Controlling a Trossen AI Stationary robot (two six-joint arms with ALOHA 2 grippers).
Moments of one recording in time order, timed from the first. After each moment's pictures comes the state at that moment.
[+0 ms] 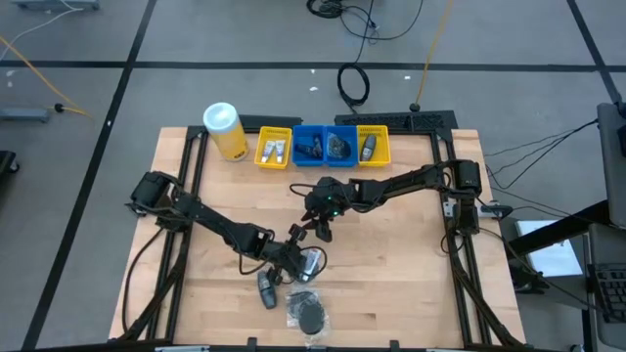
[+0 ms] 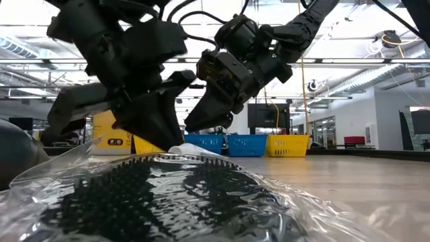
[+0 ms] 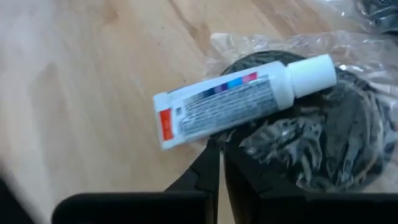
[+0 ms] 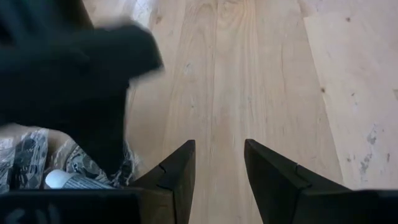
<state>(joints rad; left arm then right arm) -0.35 1.80 0.94 -0.05 -0.21 0.37 -0.09 1.94 1.11 0.19 -0.35 0.14</state>
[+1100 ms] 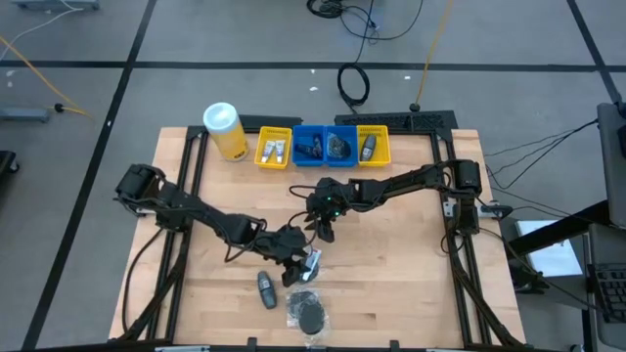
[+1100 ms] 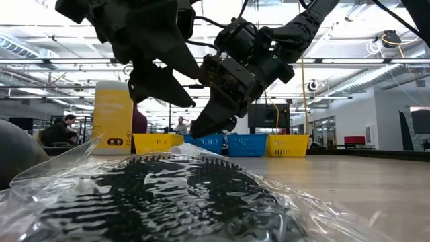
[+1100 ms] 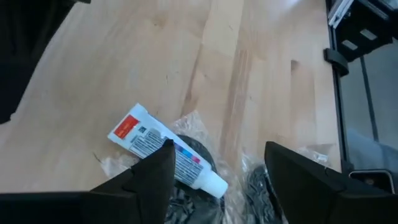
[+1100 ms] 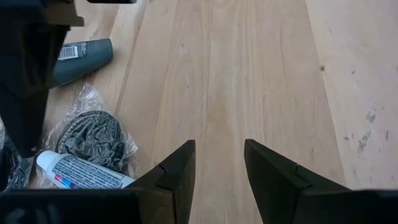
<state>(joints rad) -0.32 1.67 0.94 0.02 -0.04 -0.66 -0.09 1.94 1.11 0.13 -0.34 0.11</state>
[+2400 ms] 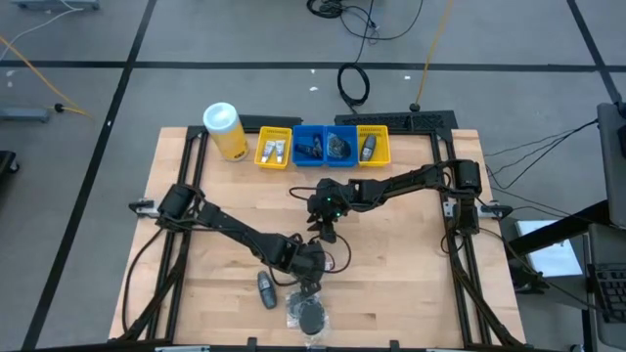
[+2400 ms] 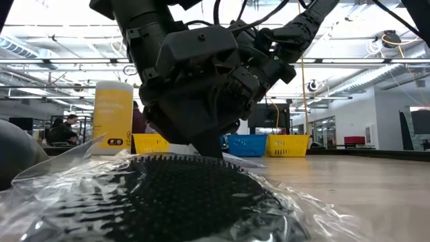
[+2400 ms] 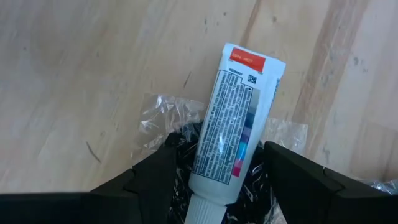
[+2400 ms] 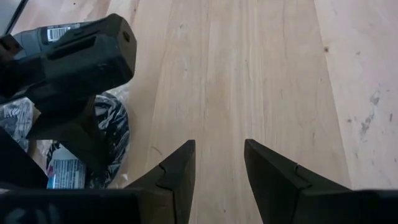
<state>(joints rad) -0.35 2.04 1.35 -0.45 -0.15 -0.71 -0.09 1.94 1.11 0.08 -0.34 0.09</state>
